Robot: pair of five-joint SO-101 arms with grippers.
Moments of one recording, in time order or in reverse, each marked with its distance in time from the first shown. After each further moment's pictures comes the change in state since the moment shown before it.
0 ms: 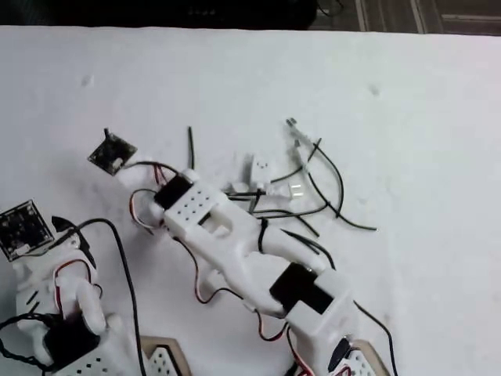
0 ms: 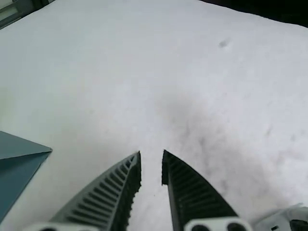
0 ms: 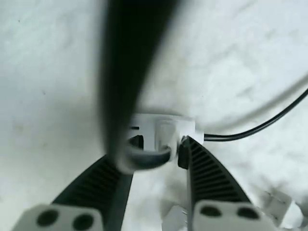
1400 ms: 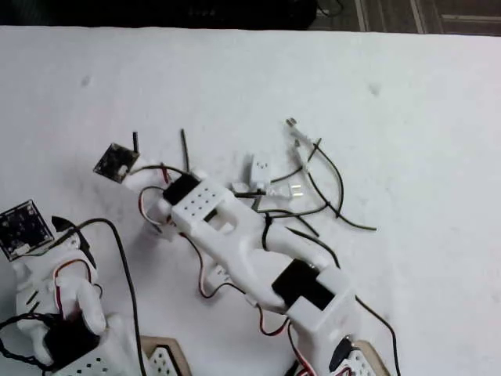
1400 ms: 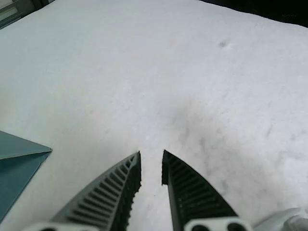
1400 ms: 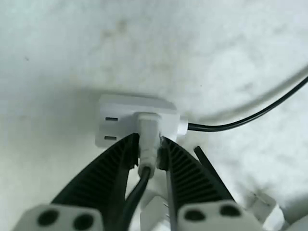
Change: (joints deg) left arm 0.0 0.0 0.0 0.0 0.0; right arm 2.4 4.7 3.9 1.4 9.9
